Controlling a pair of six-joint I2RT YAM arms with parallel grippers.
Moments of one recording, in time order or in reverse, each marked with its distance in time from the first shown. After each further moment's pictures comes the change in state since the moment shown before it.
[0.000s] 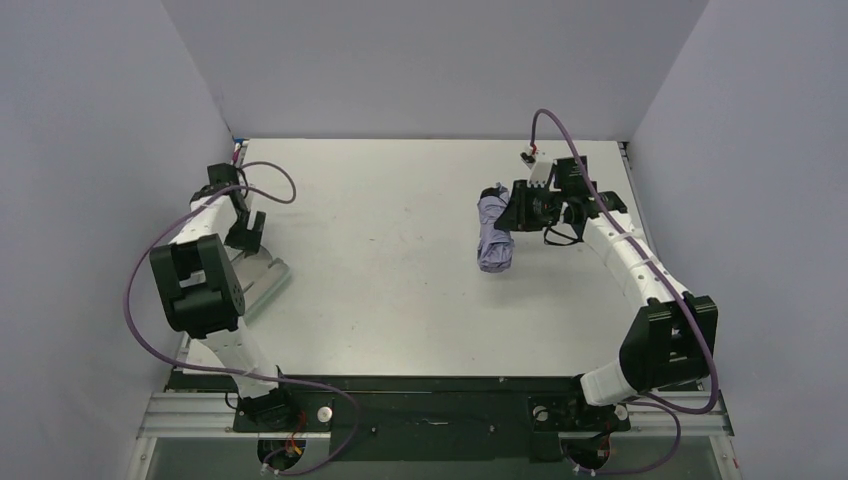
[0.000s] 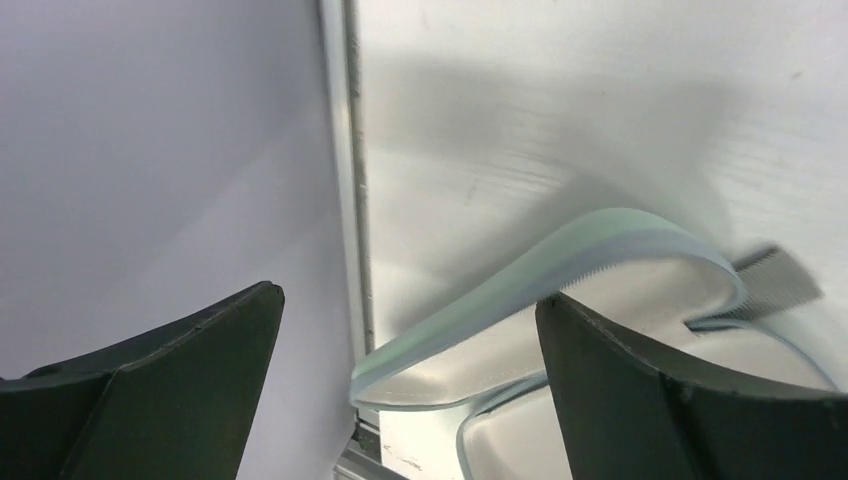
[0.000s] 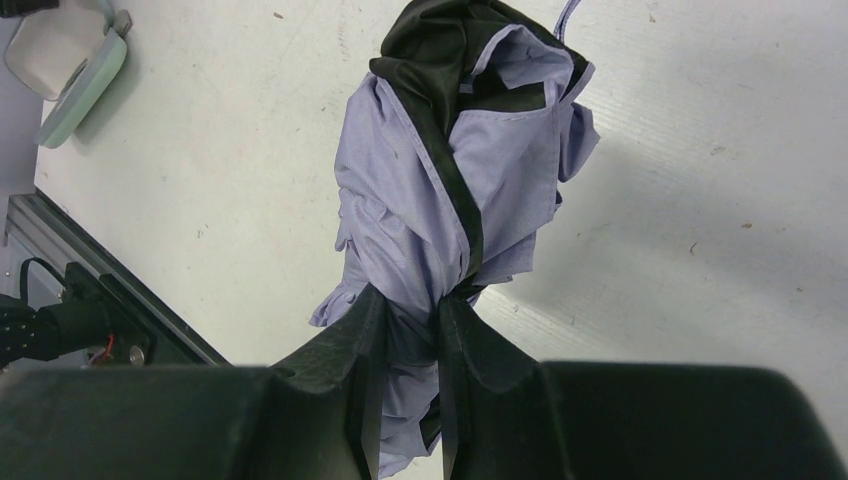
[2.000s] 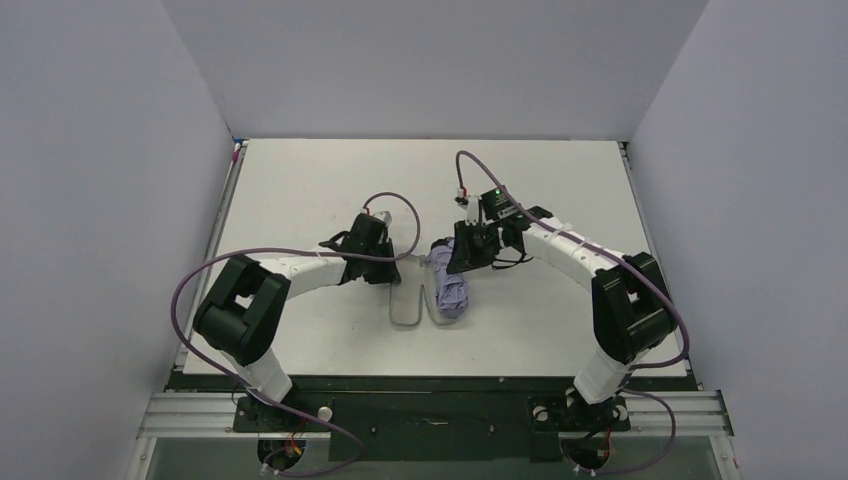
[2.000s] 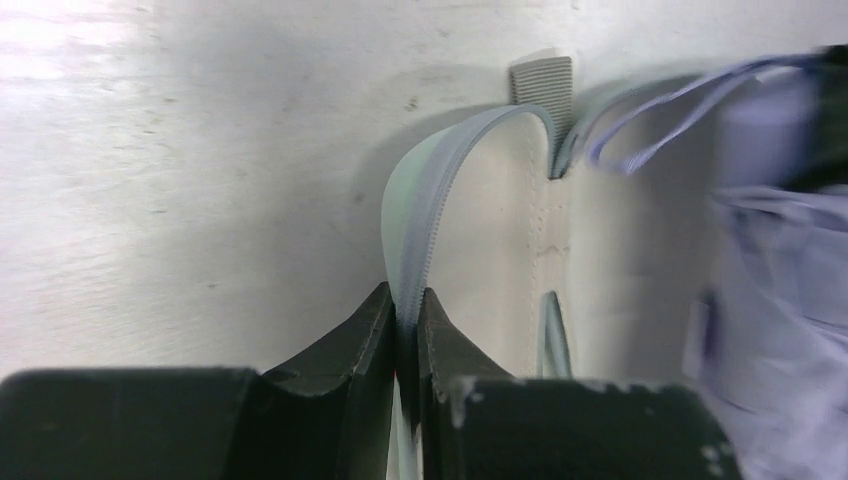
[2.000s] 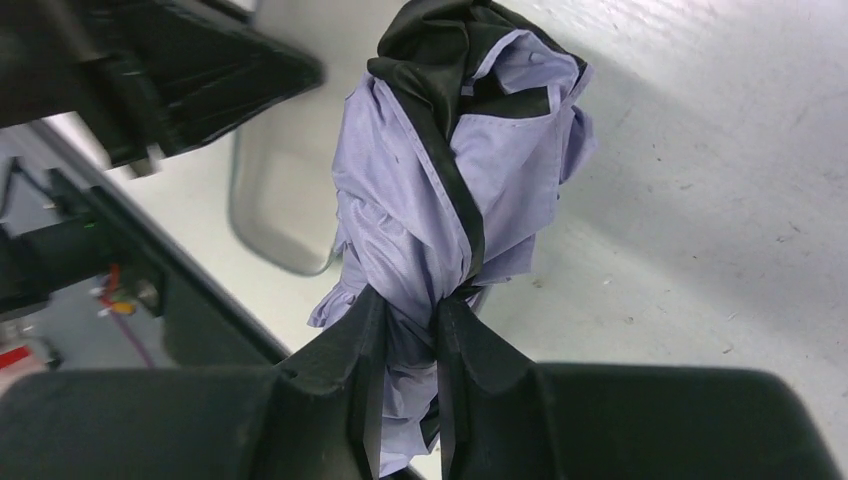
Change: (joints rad) left arm -0.795 -0.174 -0.427 0.507 0.514 -0.976; right arm 0.332 0.220 -0.067 0.059 0.109 0.144
